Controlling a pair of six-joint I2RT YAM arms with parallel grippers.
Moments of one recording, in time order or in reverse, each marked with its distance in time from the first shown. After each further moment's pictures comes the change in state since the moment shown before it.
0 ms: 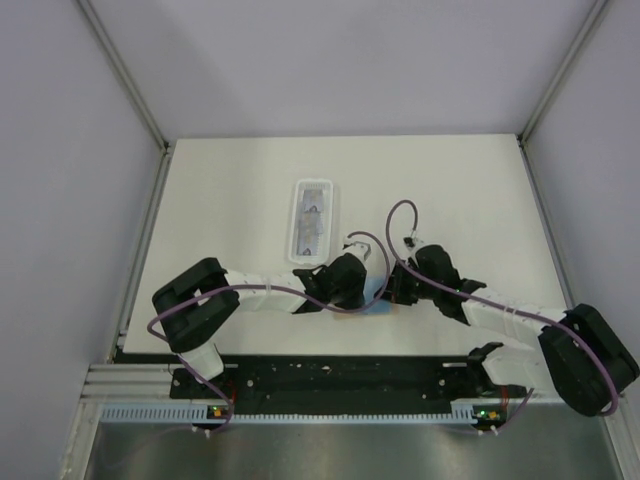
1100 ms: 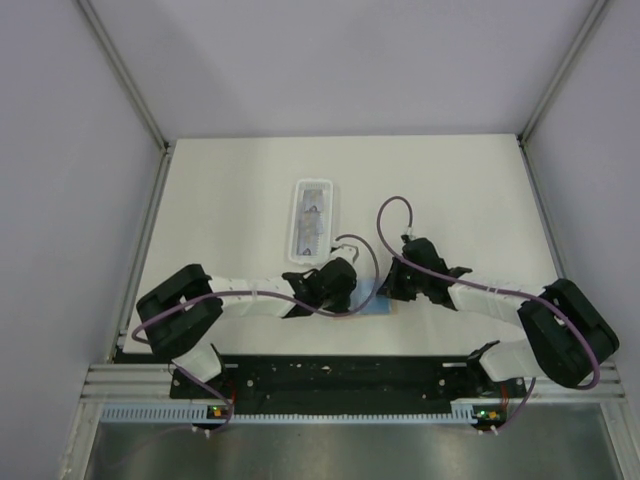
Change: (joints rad) left arm 0.001 -0.078 -0.056 -0.068 -0.071 -0.001; right arm 0.022 0.178 0.113 -0.105 0.138 0.031
